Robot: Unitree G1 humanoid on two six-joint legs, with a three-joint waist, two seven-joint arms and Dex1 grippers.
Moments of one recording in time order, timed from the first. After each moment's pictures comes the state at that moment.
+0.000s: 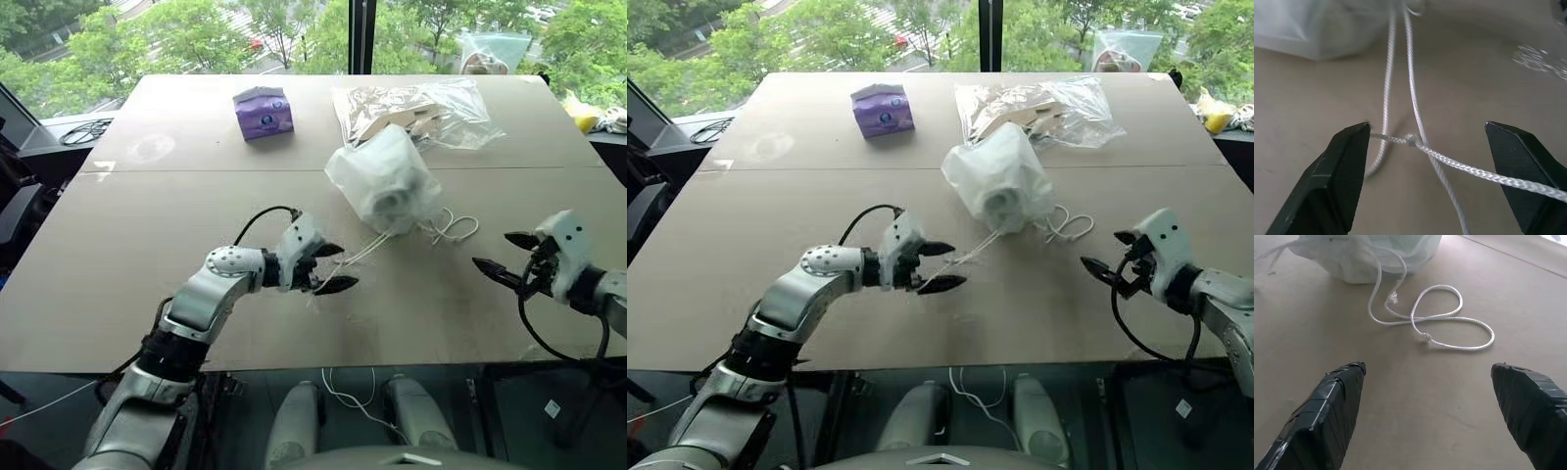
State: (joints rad) left arm -0.33 0.64 -0.24 -0.15 -0.36 0.56 -0.99; right arm 0.01 -0.83 -0.25 -0.28 0.51 0.51 0.72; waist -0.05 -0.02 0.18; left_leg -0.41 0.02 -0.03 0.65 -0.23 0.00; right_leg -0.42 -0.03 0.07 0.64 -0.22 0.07
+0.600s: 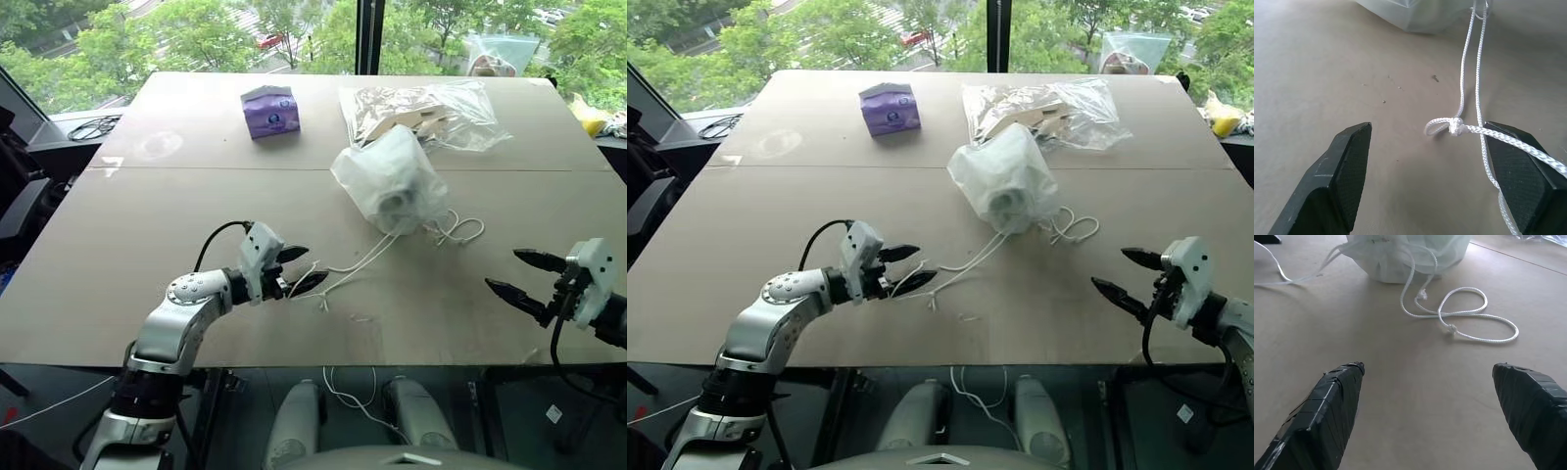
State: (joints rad) left arm -0.20 0.59 0.00 -0.13 -0.38 0.46 -0.87; right arm 0.13 -0.77 -0.33 -0.18 0.51 0.30 0.91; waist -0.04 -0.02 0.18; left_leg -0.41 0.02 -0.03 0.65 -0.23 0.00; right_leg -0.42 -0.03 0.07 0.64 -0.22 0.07
